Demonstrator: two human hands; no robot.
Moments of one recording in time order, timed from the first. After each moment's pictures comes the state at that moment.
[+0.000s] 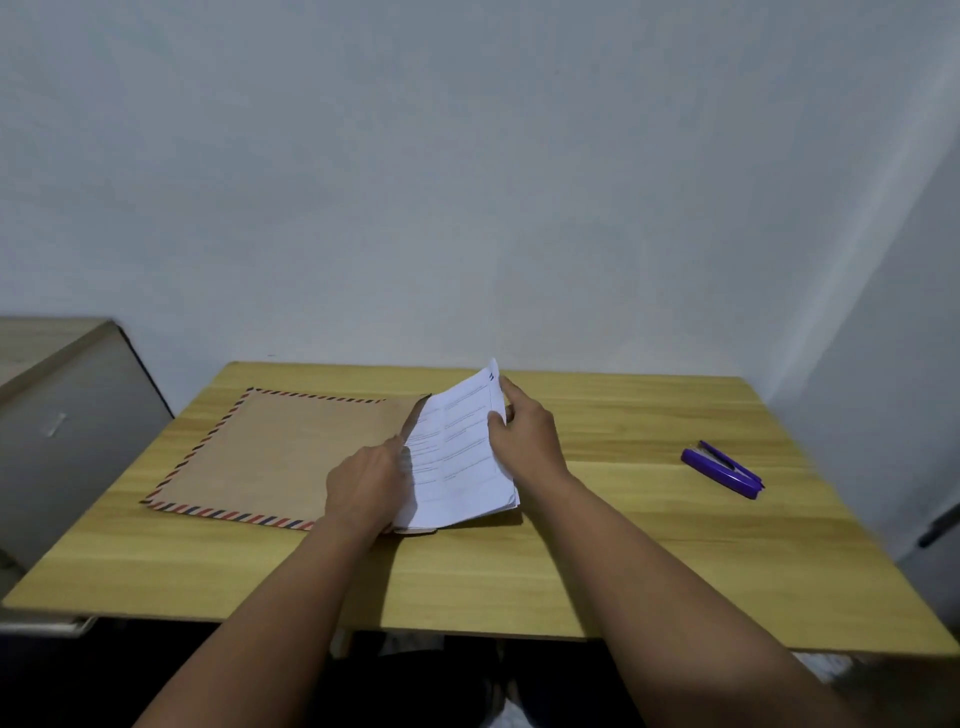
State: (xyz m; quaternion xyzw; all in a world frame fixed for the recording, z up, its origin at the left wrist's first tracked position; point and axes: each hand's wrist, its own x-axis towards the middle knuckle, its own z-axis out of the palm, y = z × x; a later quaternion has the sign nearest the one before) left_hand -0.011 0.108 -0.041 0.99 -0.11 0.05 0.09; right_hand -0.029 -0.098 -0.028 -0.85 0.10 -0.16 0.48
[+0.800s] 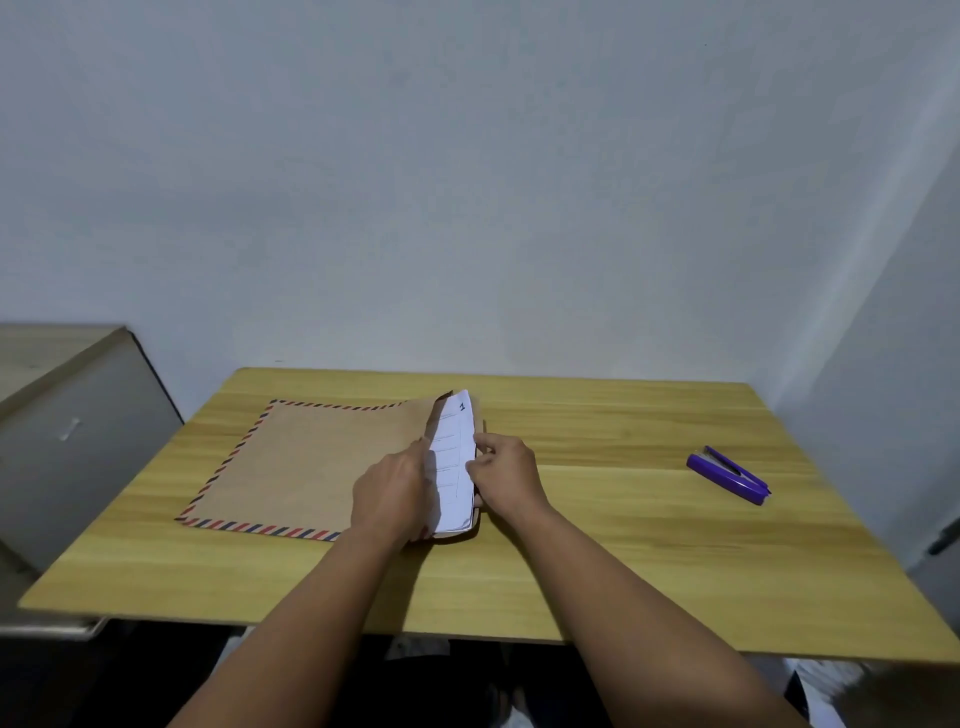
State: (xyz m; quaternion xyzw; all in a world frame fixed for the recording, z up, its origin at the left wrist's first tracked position) left_hand -0.024 0.092 -0.041 0.98 -0.13 0.07 0.14; right_hand -0.023 -0.065 -0.073 -0.82 0.16 -0.04 0.55
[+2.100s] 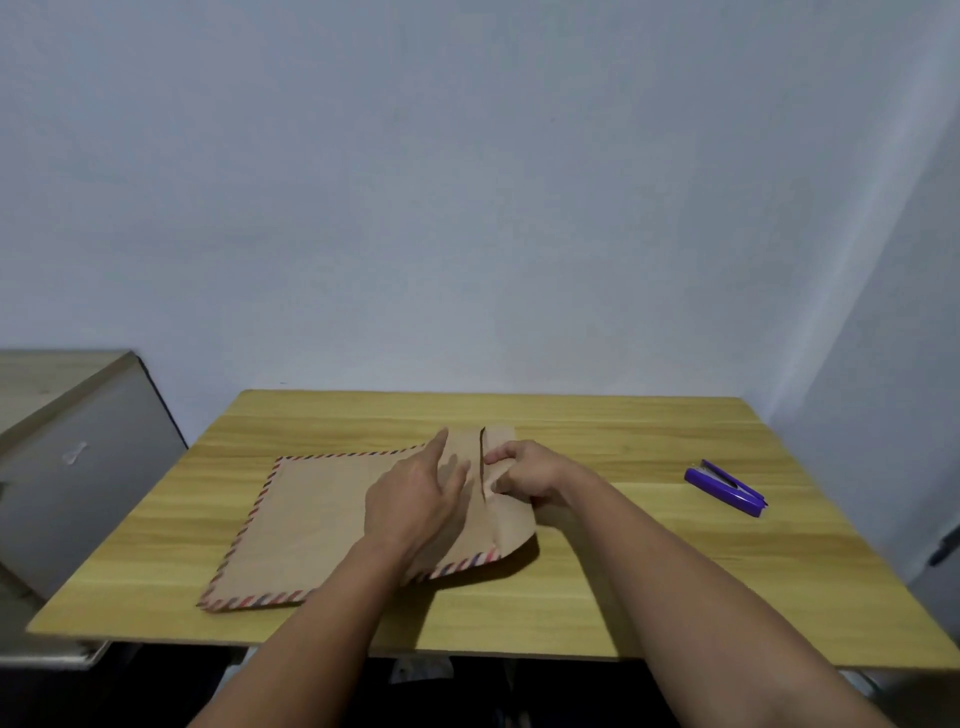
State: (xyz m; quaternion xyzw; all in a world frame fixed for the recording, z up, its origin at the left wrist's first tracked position) left_hand -0.030 0.082 -0.023 0.96 -0.15 0.12 0.22; right_hand -0.022 -0.115 -0.020 -0.81 0.14 0.17 0.54
